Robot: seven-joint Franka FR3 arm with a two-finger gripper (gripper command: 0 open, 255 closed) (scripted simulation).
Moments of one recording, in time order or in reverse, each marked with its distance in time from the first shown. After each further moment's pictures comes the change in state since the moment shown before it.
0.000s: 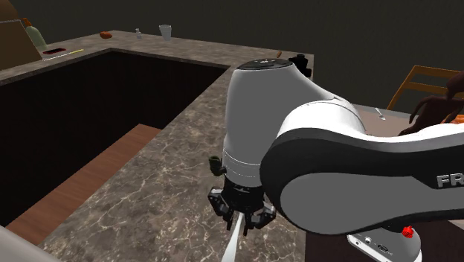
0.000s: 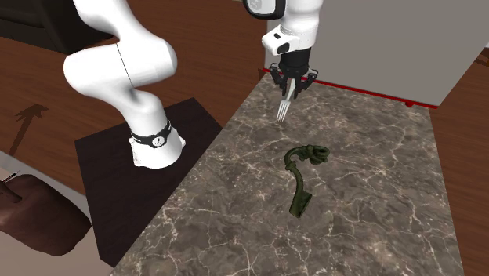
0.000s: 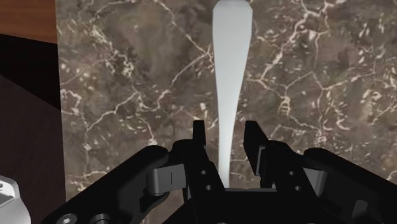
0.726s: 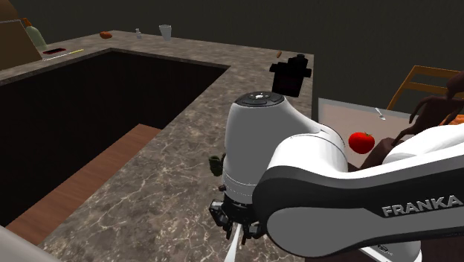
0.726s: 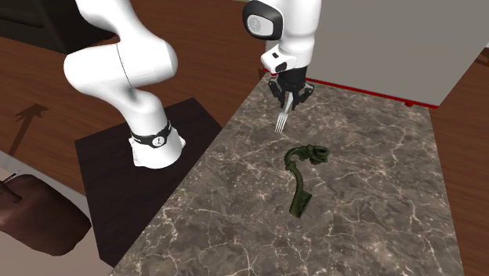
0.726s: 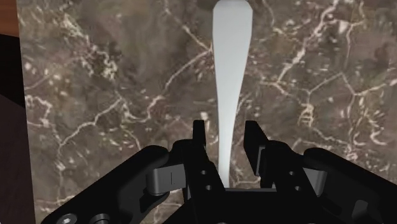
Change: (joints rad) arm -0.076 0.081 0.142 -0.043 0.042 0.146 -0.025
